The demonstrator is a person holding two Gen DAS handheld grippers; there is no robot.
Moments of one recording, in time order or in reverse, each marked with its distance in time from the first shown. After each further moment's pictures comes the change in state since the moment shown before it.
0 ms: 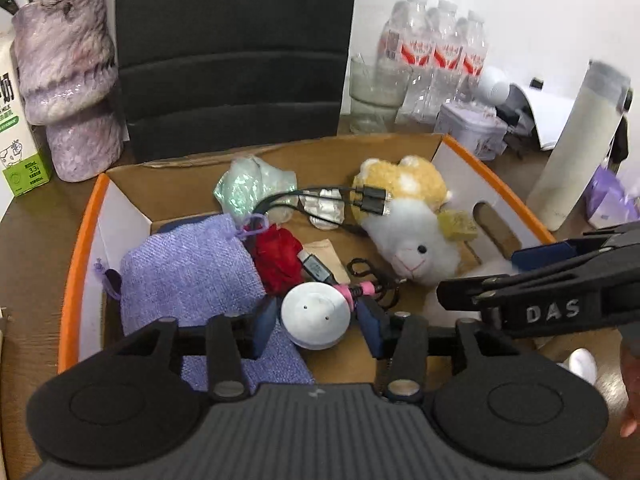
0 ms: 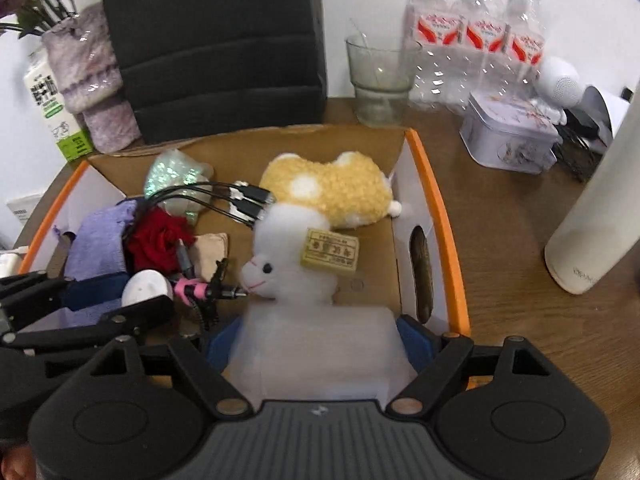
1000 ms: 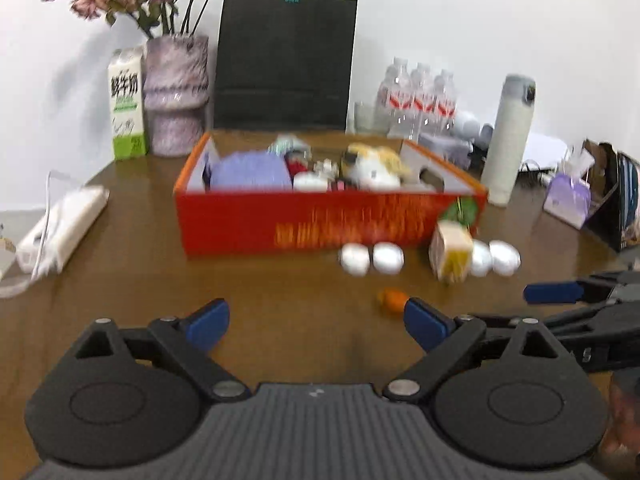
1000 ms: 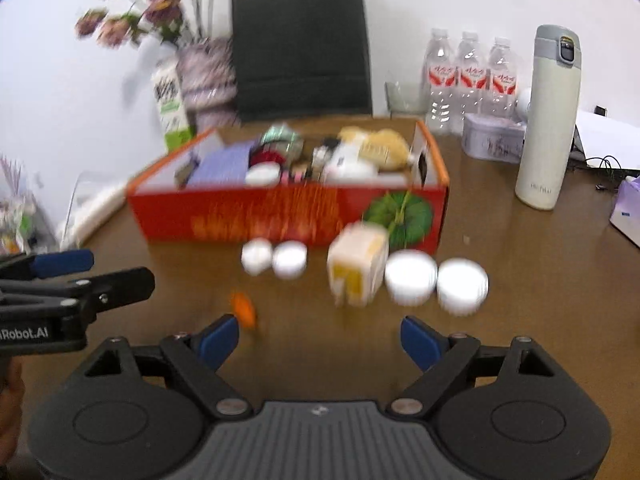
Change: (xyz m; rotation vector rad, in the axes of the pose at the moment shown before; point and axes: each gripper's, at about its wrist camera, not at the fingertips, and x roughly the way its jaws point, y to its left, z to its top) left arm -0.142 -0.051 -0.193 -0.074 -0.251 0.113; right arm -0.102 0.004 -0.214 -0.124 -0.272 0.083
